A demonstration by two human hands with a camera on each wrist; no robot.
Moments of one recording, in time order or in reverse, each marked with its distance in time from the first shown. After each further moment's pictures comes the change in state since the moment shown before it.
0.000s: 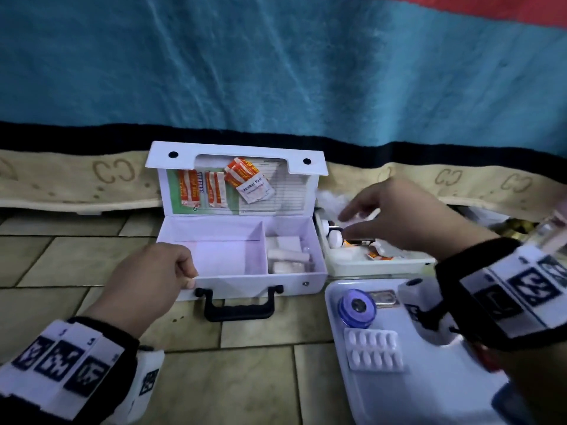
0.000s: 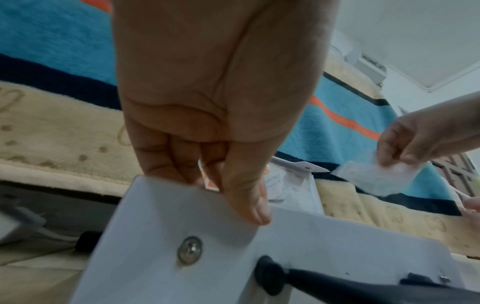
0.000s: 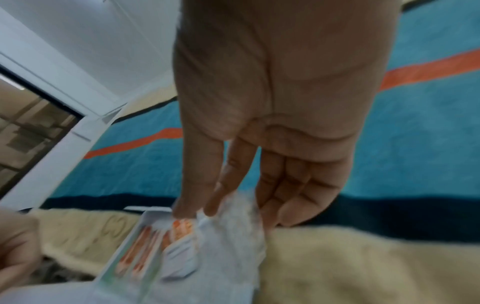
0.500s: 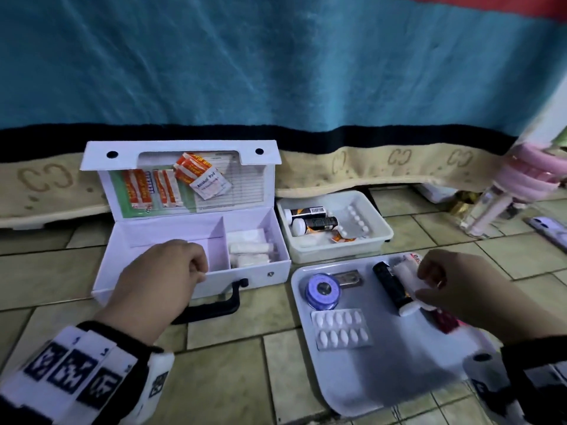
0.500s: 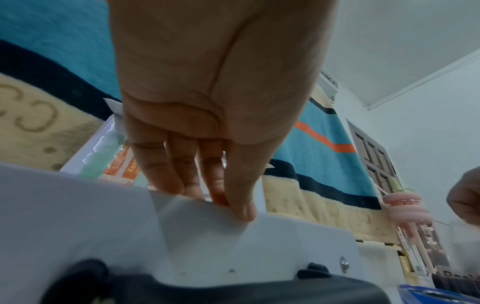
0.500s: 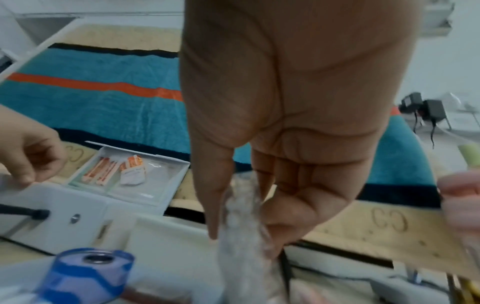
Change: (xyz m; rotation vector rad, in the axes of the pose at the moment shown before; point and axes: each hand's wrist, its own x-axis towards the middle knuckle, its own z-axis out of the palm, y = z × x) left_hand -0.004 0.048 0.025 0.148 -0.025 0.304; right_hand -0.117 0.110 0.020 -0.156 0.028 0.498
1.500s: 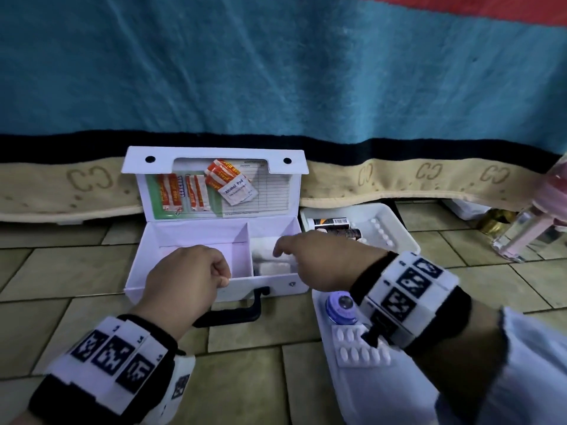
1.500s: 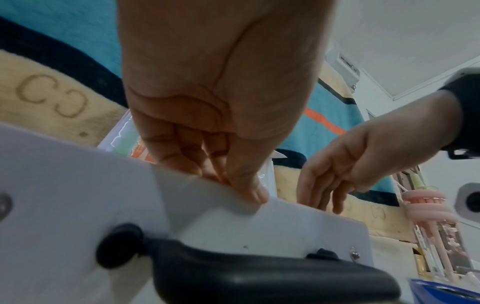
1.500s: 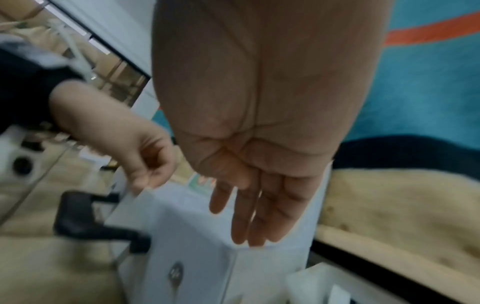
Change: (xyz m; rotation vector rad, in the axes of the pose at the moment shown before) left_hand 0.005 -0.004 0.005 -0.074 0.009 -0.153; right_hand 0.039 -0.176 0.022 -0.204 -0.334 -0.671
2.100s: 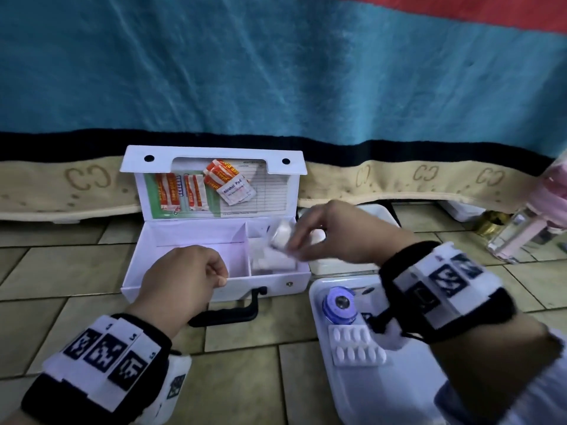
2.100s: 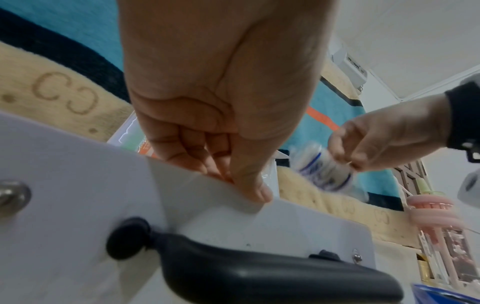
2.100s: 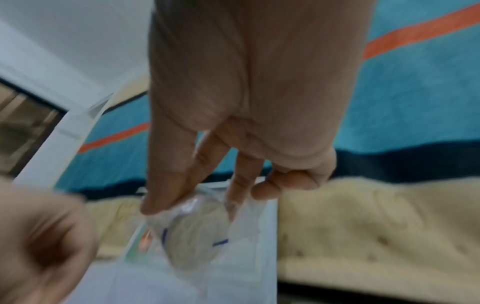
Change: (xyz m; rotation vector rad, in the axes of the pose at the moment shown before) left_hand 0.002 -0.003 0.001 -0.022 -0.007 -0.012; right_hand -0.011 0.022 -0.024 0.504 0.208 -0.029
